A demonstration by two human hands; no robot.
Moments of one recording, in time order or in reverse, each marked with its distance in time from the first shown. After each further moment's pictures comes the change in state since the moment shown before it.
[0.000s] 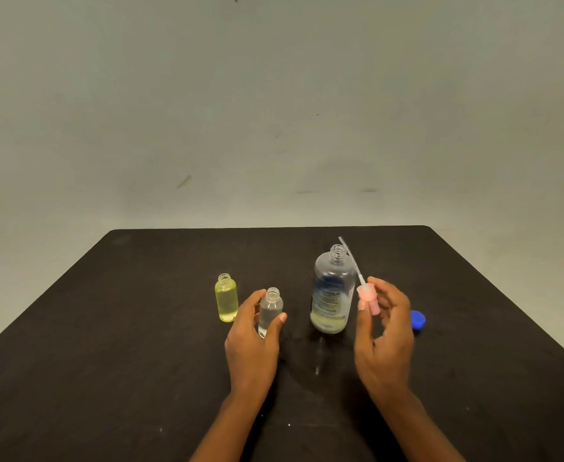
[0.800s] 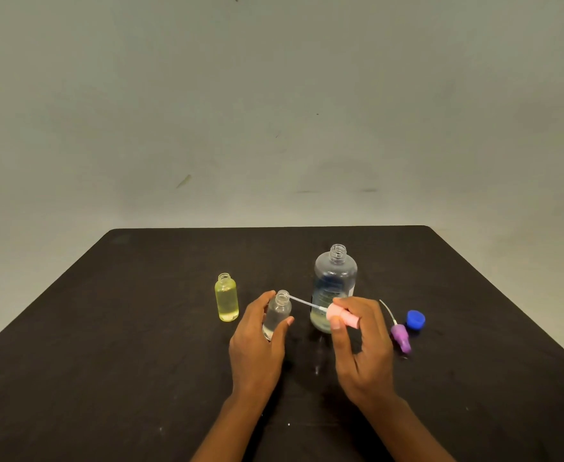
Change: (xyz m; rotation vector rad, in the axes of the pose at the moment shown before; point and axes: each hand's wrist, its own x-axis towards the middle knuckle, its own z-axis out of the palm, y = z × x) left_hand -0.003 -0.002 0.000 0.077 -0.062 0.101; right_hand -0.011 -0.015 0.008 0.046 -0.156 -0.205
